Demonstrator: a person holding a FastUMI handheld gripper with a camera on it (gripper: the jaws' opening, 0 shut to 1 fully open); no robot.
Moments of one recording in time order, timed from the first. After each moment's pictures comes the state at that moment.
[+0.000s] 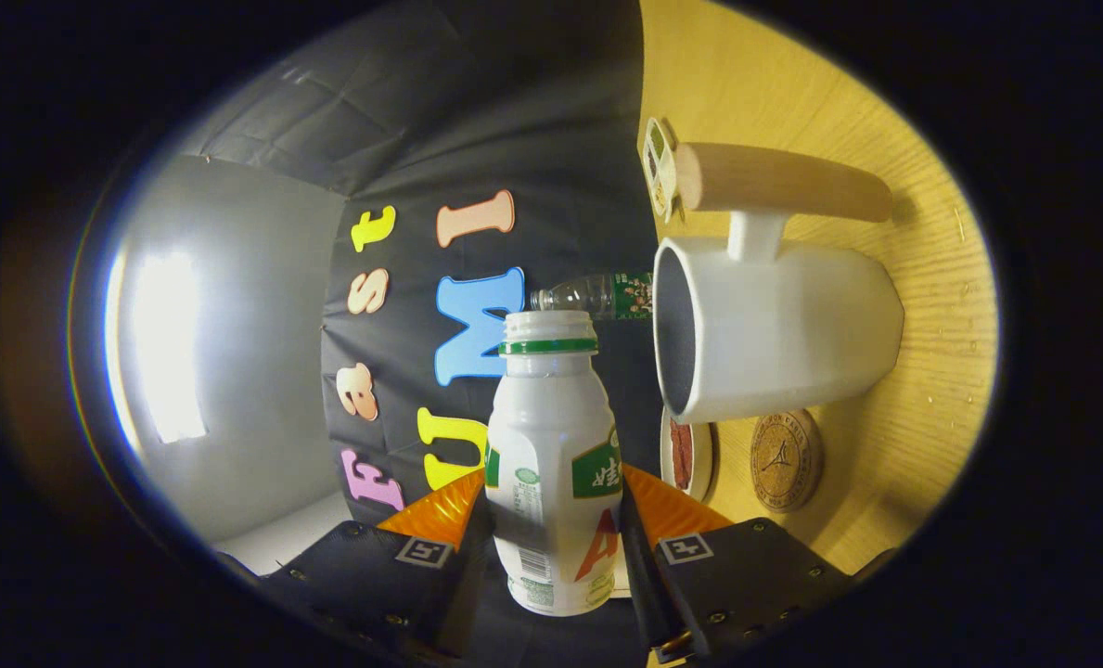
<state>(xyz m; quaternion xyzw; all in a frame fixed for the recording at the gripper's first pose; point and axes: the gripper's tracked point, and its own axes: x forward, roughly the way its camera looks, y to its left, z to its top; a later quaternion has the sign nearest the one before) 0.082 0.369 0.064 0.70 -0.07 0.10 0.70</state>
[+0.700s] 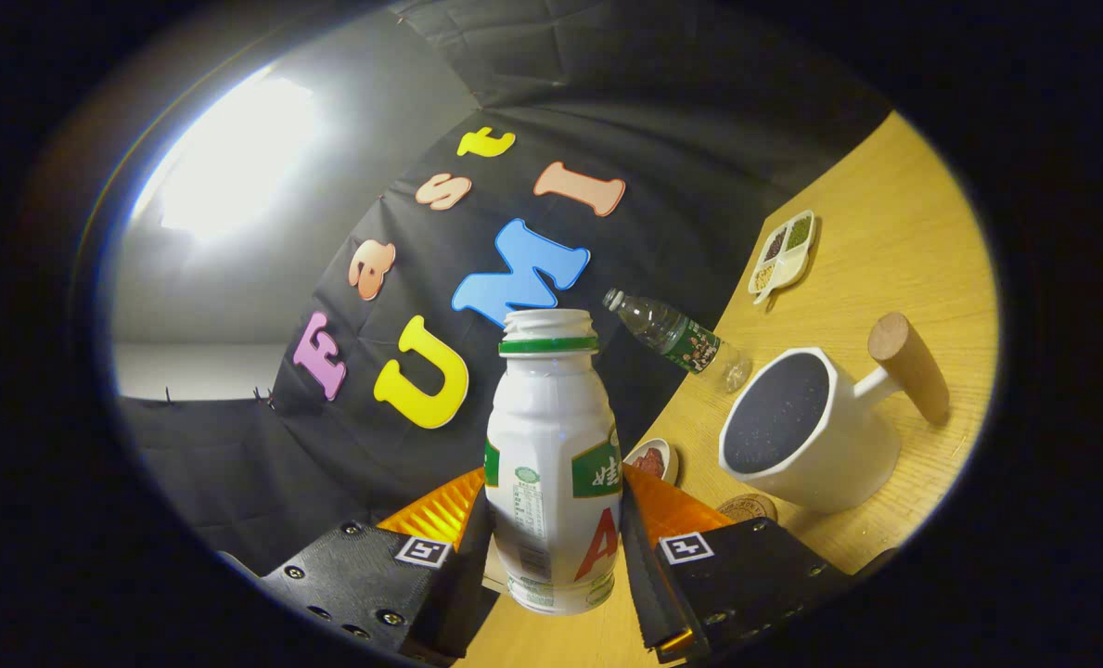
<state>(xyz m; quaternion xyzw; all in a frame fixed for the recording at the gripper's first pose) 0.073 0.379 0.078 0.45 -0.07 0.08 0.89</state>
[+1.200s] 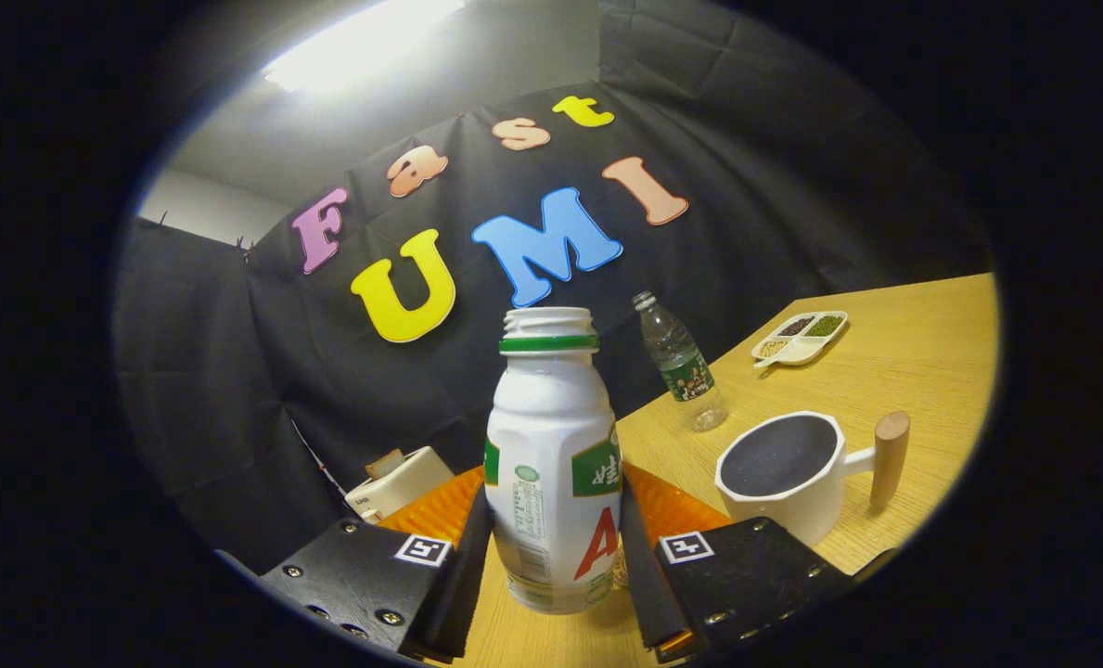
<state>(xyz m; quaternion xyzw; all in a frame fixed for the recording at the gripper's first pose) 0.079 0.397 0.066 0.24 -0.03 0.03 0.97</state>
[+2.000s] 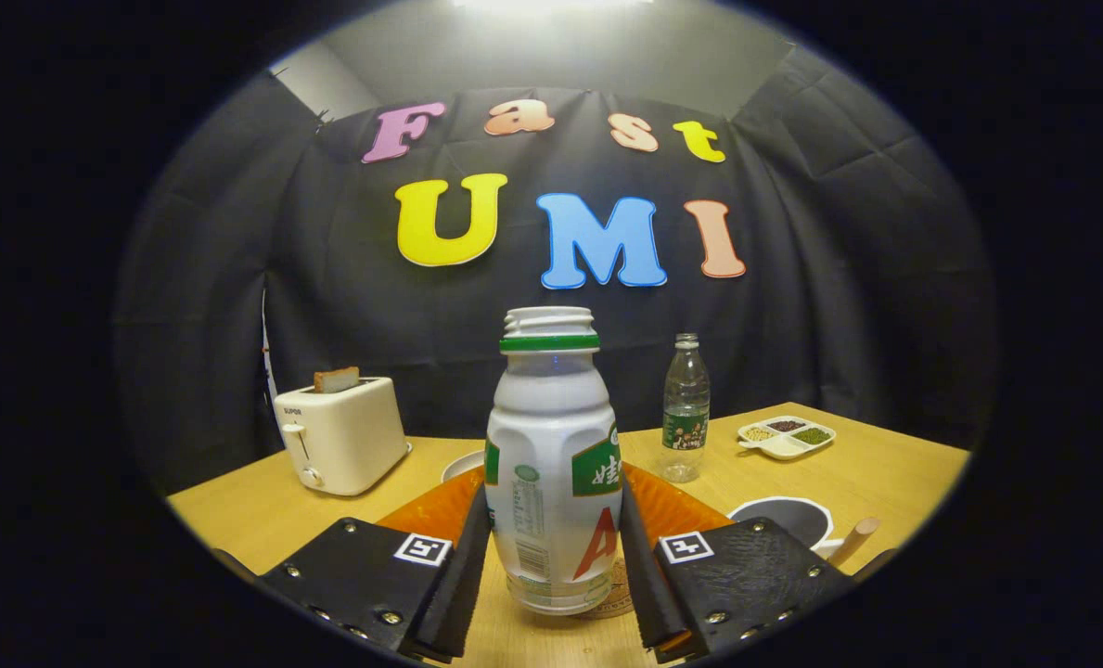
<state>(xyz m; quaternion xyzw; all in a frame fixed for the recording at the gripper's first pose) 0.118 0.408 0.055 0.01 -0.01 0.01 1.00</state>
